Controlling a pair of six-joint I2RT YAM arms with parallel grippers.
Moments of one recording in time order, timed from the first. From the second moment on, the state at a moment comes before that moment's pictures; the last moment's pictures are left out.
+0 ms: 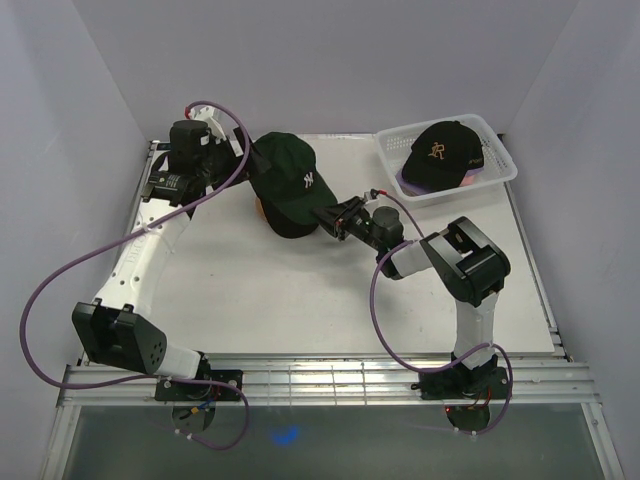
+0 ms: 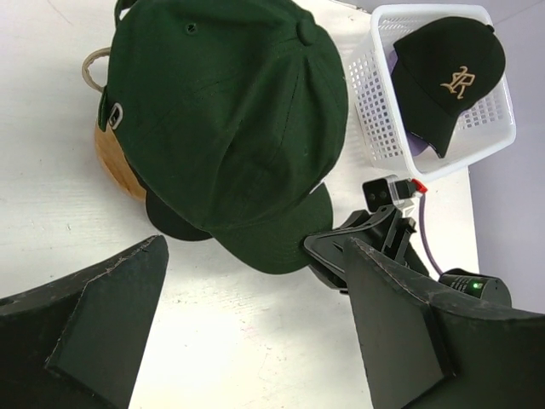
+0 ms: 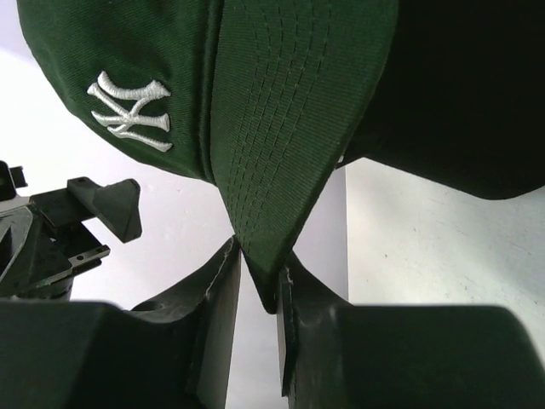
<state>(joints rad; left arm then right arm) -0.21 1.42 1.48 -0.55 0.20 -0.49 0.60 1.98 0.82 1.16 -0.32 1.60</state>
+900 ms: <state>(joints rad) -0.21 1.42 1.46 -0.52 0.21 -0.49 0.60 1.99 1.01 0.77 -0.38 1.53</state>
